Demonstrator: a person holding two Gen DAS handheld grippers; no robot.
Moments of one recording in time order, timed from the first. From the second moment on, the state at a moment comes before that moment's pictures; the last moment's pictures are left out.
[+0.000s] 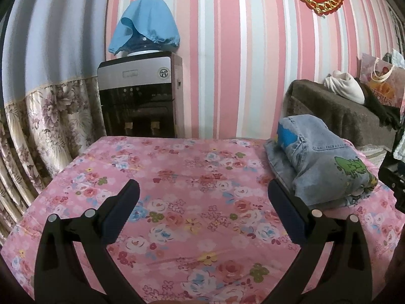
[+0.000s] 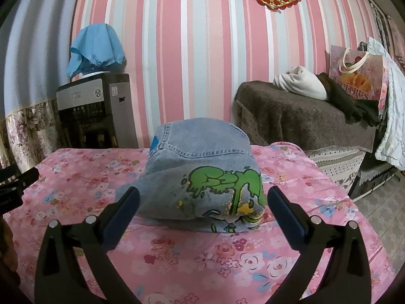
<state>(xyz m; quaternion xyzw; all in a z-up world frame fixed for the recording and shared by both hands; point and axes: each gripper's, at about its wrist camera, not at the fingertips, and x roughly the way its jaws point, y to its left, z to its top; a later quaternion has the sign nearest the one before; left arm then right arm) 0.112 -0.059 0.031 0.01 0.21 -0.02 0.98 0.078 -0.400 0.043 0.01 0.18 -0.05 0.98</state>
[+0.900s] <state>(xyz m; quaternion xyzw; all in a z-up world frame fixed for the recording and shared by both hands) 0.112 -0.061 0.031 0.01 0.21 -0.03 0.98 0.076 -0.398 0.043 0.01 0.18 -0.05 0.98</state>
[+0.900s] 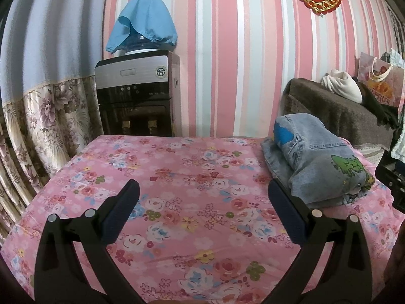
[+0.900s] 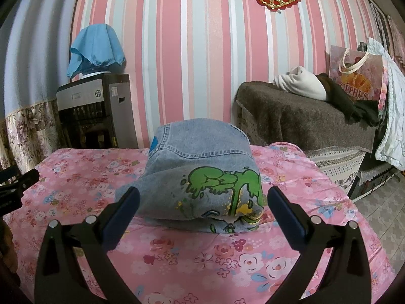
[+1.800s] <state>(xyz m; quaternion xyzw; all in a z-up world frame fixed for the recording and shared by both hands) 0.109 -0.060 0.038 0.00 0.21 -0.03 0.98 0.077 -0.400 0.043 0.00 0.18 -0.05 0.98</state>
